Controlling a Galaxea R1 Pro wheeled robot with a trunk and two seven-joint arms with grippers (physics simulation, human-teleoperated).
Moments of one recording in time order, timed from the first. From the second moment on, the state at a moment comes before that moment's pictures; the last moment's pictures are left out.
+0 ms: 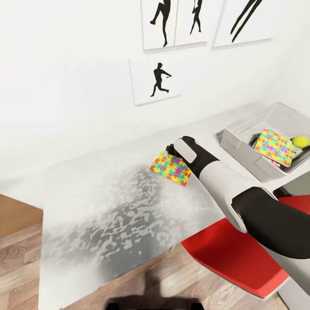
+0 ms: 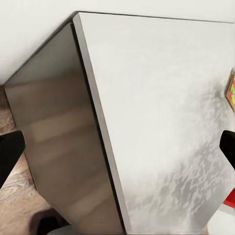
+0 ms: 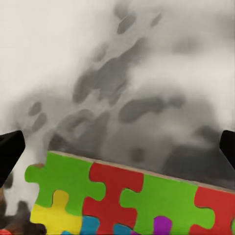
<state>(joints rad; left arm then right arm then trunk) -0.81 1.24 0.03 -0.69 0.45 0.97 -1.50 -1.47 0.17 0.50 -0.37 -1.00 0.44 -0.64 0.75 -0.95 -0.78</state>
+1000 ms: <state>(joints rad) -0.81 1.24 0.03 -0.69 0.44 0.97 -1.50 -1.47 0.17 0.50 -0.37 -1.00 0.44 -0.64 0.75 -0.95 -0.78</state>
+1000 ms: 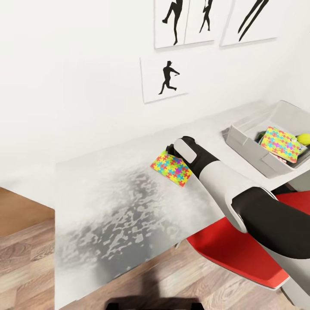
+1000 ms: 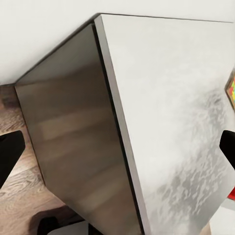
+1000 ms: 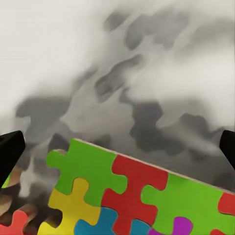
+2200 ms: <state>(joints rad) -0.81 1.24 0.03 -0.69 0.45 0.97 -1.50 -1.47 0.17 0.50 -0.37 -1.00 0.44 -0.64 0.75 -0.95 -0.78</state>
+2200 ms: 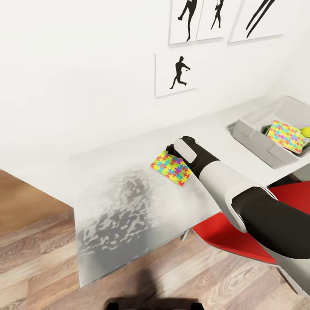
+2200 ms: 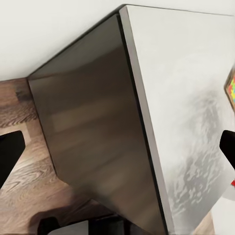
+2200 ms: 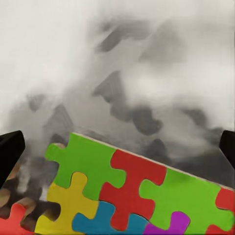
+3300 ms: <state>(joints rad) -0.81 1.25 0.03 -0.69 0.45 0.97 -1.50 -1.47 0.17 0.50 -0.37 -1.00 0.44 -0.64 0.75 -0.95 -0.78</state>
